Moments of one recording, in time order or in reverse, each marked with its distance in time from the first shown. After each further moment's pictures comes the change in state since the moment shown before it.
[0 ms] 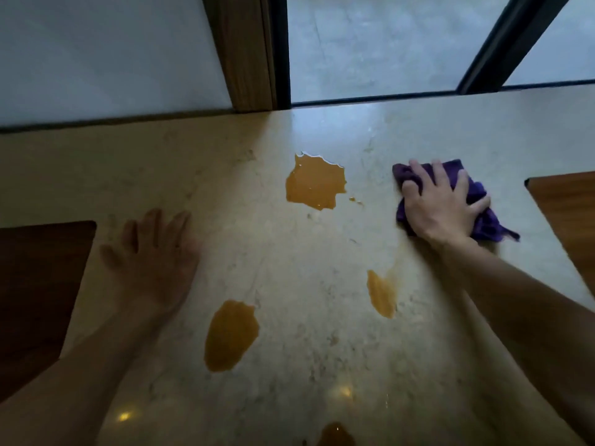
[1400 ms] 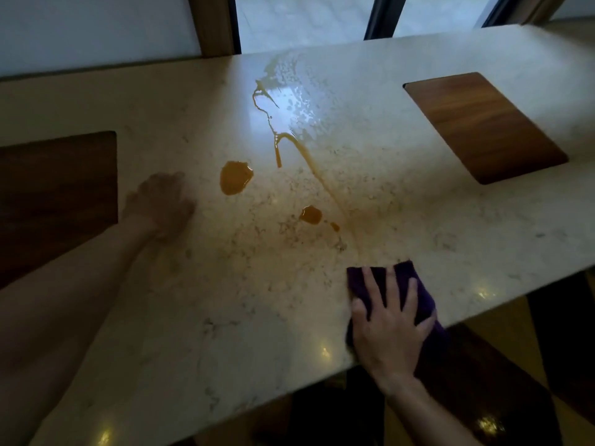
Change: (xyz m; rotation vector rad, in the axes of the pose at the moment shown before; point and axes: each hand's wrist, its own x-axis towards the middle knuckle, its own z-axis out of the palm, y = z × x) left_hand -0.138 -0.056 -0.054 -0.049 -0.185 0.333; right_hand -0.519 0.062 0.022 -0.027 -0.128 0.207
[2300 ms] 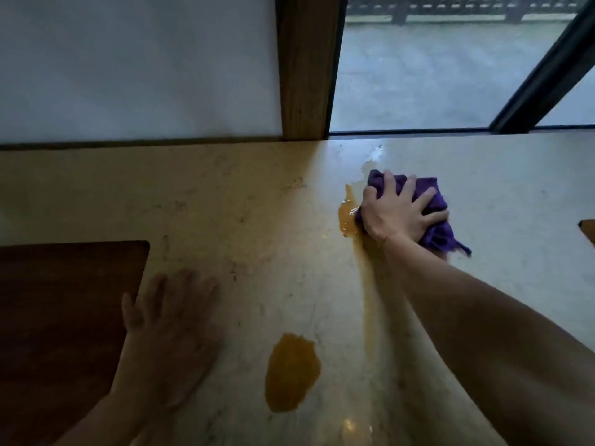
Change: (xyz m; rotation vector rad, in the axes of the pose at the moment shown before) left_hand 0.084 -0.038 0.020 0.256 0.043 -0.082; right_hand 0.454 -0.323 -0.057 -0.001 0.139 -0.112
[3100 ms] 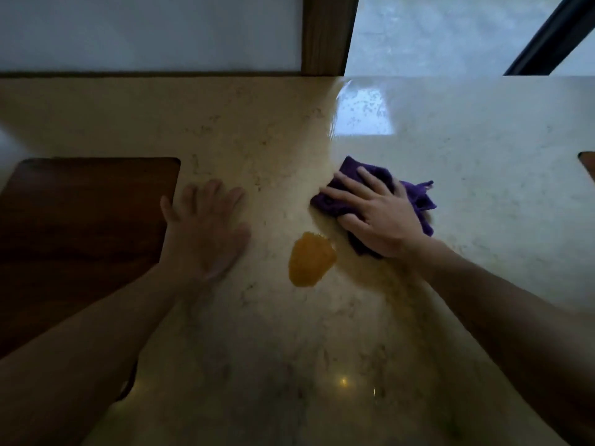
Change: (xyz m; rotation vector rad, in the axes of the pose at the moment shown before) left_hand 0.006 0.002 -0.002 -0.077 0.032 -0.046; right_hand -0.136 0.058 0.005 -0.067 -0.172 -0.923
